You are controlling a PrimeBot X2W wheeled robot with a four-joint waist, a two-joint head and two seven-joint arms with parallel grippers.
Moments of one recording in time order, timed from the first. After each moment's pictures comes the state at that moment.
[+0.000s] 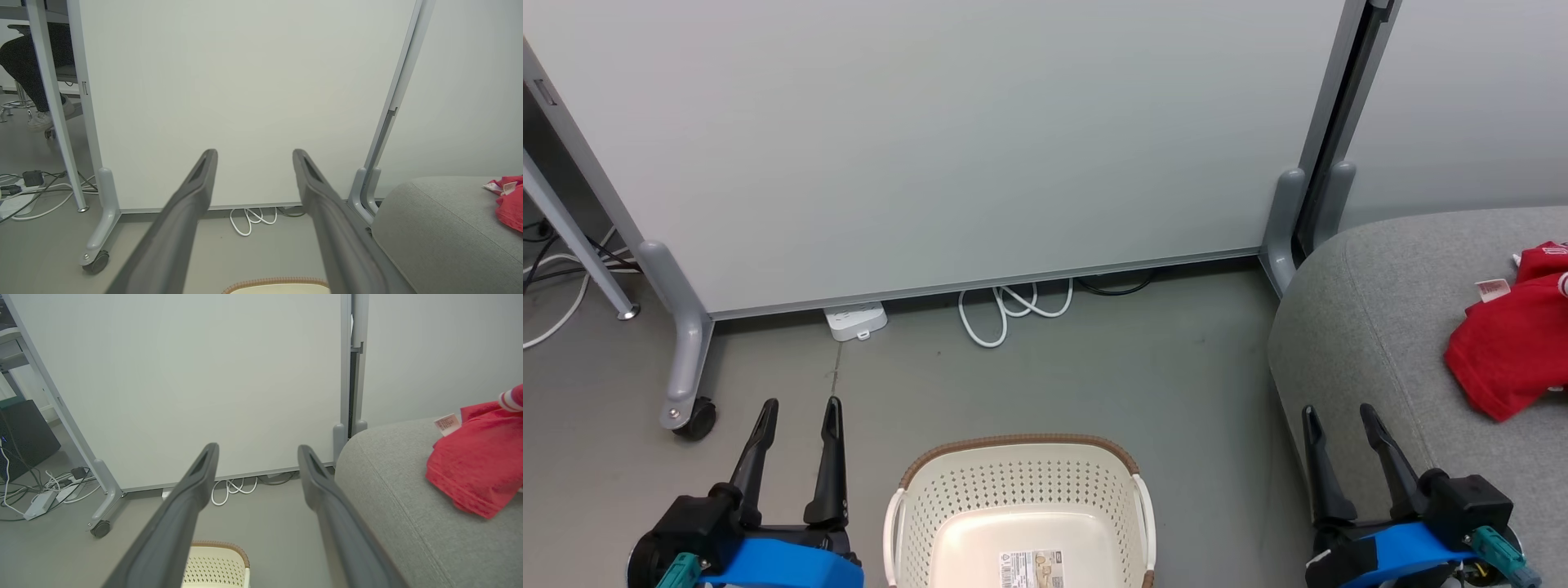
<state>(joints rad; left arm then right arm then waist) -0.09 0.05 -0.05 0.22 -0.21 -0.10 -0.26 -0.06 -0.08 0.02 0.29 0.18 0.13 -0.26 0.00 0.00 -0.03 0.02</state>
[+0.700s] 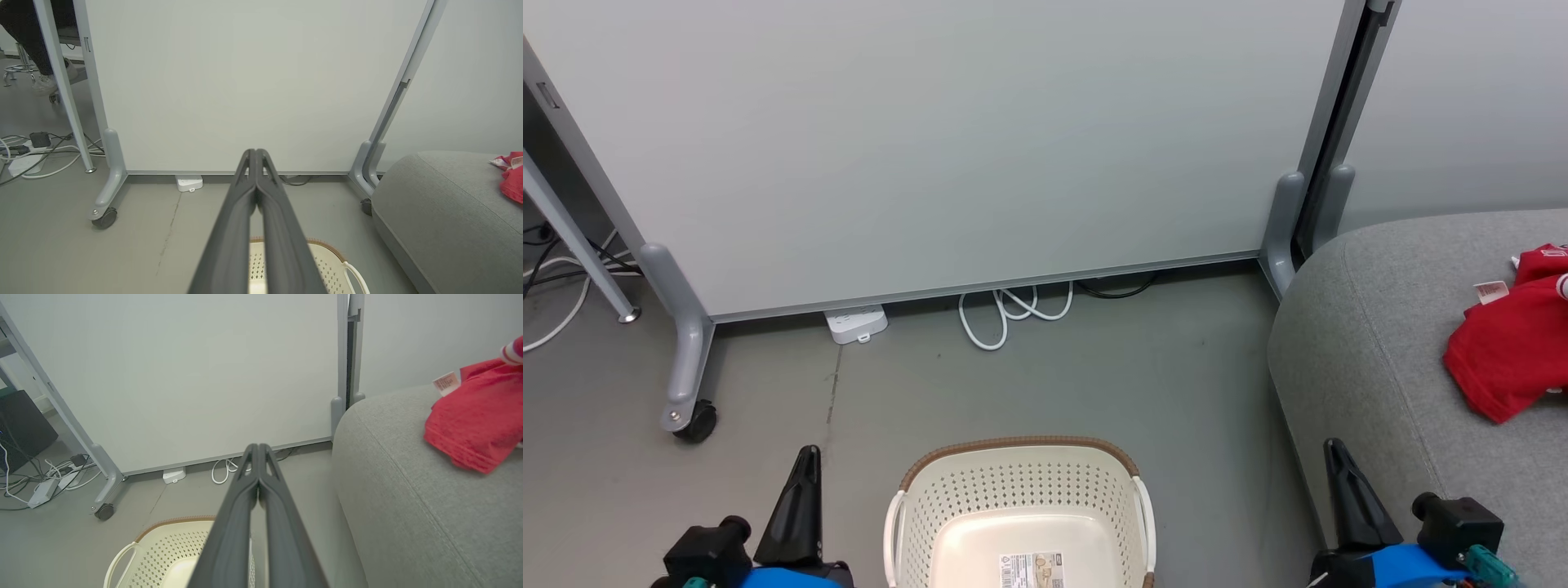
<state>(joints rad) -0.05 0.04 -0.05 0.29 -0.23 -0.09 -0.25 -0.03 -0.07 0.02 0.36 0.20 0.13 -0.25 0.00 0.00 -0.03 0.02</state>
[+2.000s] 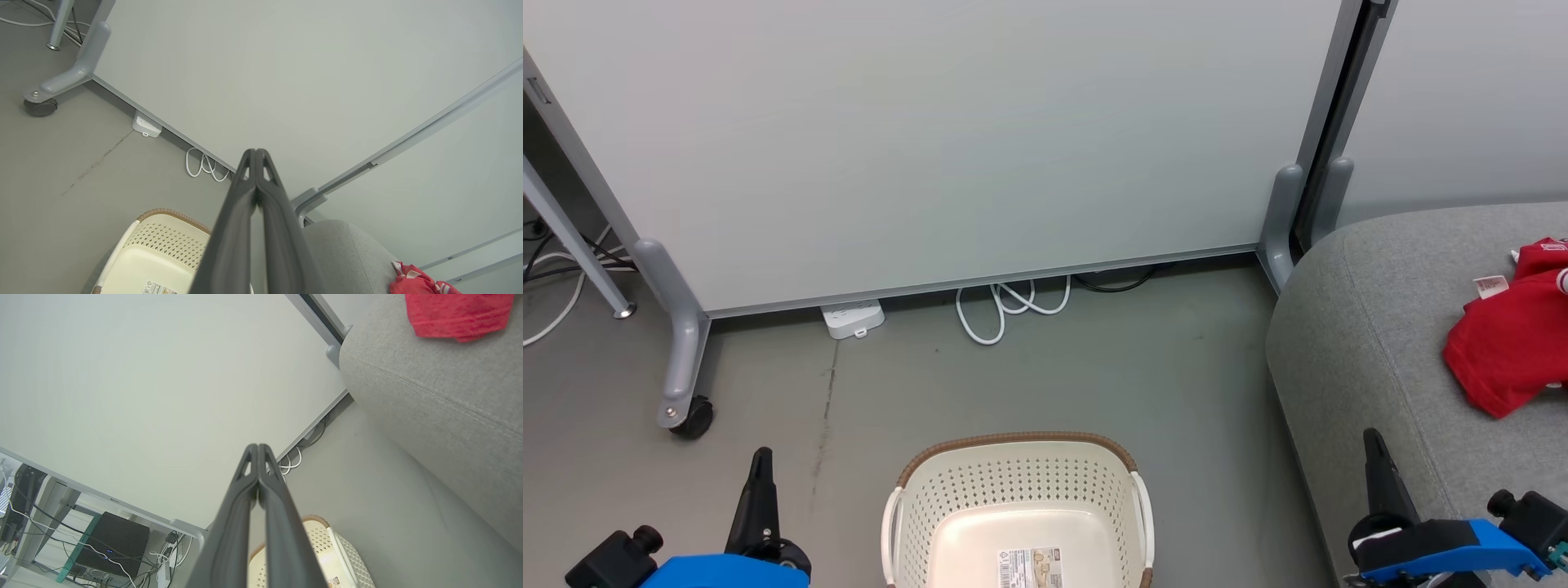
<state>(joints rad) -0.06 0.04 0.02 0.27 -0.85 -0.10 -0.09 -0.05 -0.06 -0.04 0.31 0.83 0.13 -0.09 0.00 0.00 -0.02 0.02</state>
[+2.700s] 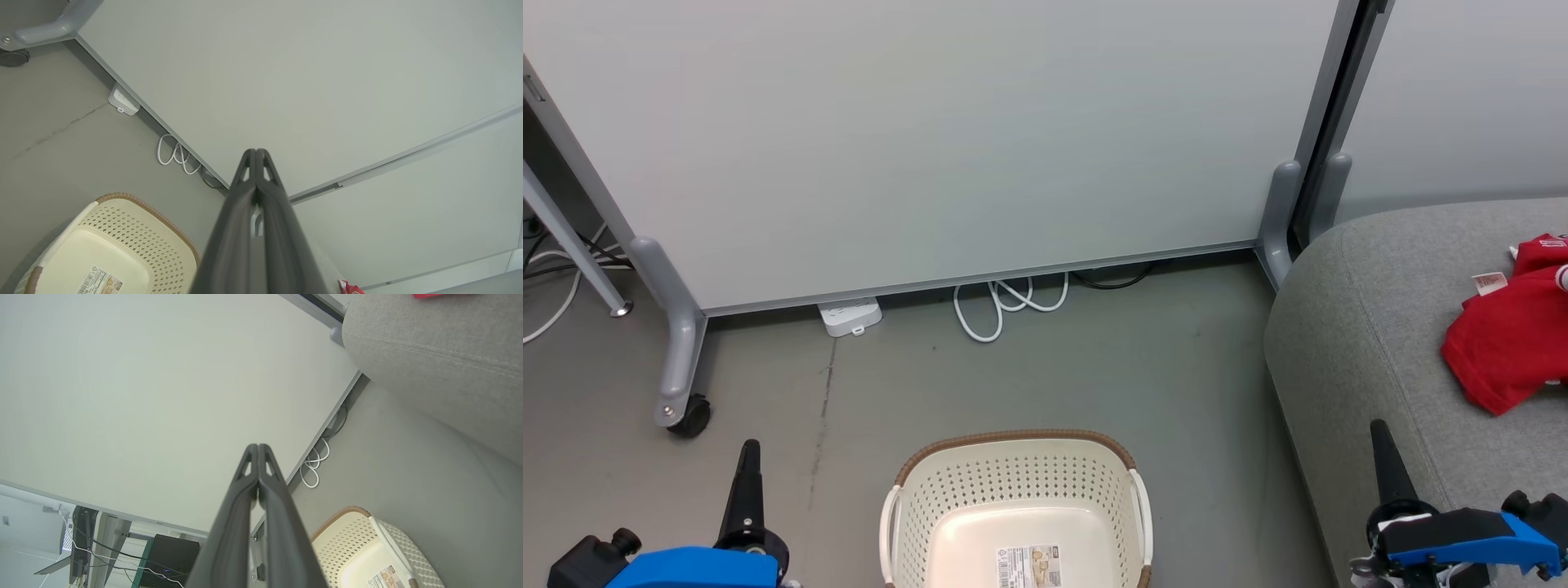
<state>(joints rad) -0.07 0.04 0.05 0.26 -1.09 -0.11 -0.02 -0.06 -0.06 -0.06 0.29 1.08 0.13 -0.03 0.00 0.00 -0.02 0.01</state>
